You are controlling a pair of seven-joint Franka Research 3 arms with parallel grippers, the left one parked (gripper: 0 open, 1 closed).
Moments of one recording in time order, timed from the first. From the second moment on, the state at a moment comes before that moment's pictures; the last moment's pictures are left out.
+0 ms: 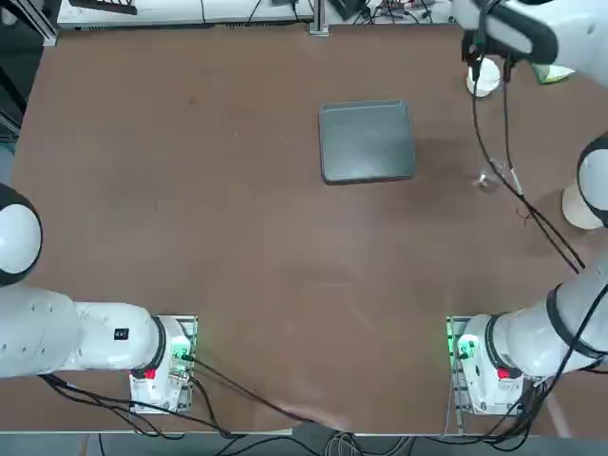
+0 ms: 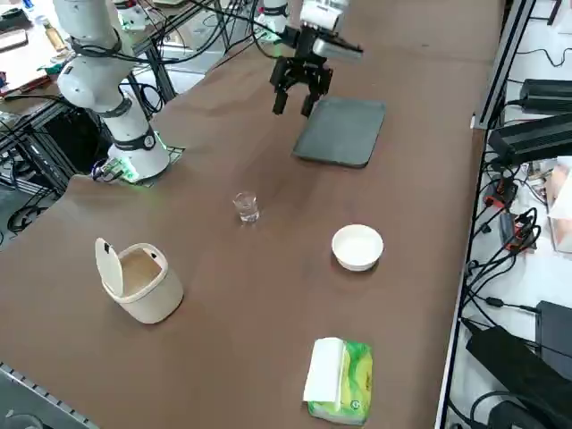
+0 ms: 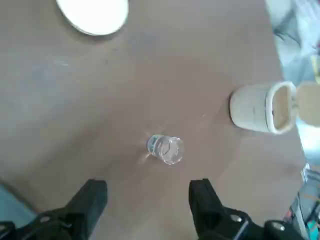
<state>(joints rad) 0.24 0.31 0.02 -1.68 -0.44 1.59 1.00</state>
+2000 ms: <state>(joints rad) 0.27 0.89 -0.02 -1.55 -0.61 1.38 2.41</state>
